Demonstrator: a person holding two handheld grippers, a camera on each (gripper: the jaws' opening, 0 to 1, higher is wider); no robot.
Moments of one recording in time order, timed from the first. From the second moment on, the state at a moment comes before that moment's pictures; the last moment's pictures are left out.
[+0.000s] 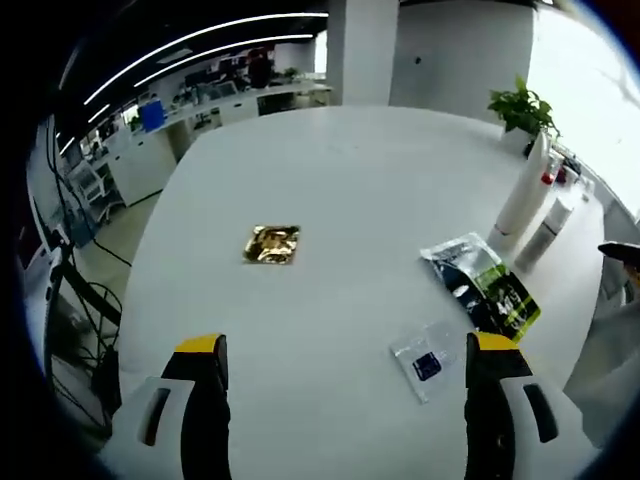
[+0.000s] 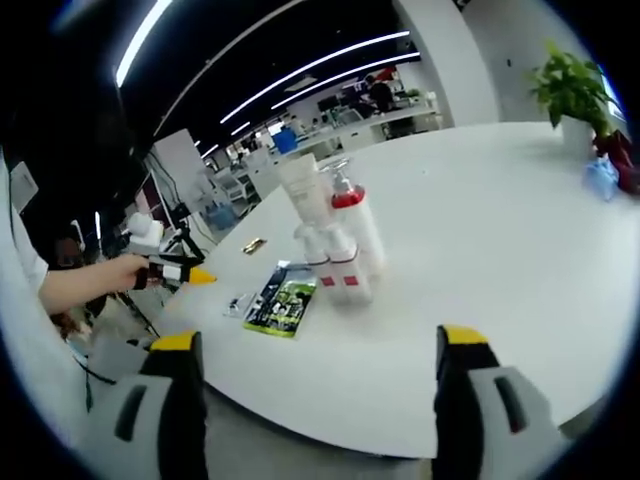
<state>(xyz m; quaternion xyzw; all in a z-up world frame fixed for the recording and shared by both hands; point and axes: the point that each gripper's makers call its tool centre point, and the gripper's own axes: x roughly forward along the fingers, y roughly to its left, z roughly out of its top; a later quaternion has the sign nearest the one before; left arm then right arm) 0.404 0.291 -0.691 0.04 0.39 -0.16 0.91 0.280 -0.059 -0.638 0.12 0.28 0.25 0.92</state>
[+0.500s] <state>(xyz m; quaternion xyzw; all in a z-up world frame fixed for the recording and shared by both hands) 0.452 0.303 -0.703 0.06 0.39 -0.15 0.90 0.282 -0.064 -0.641 0.12 0.29 0.23 0.92</state>
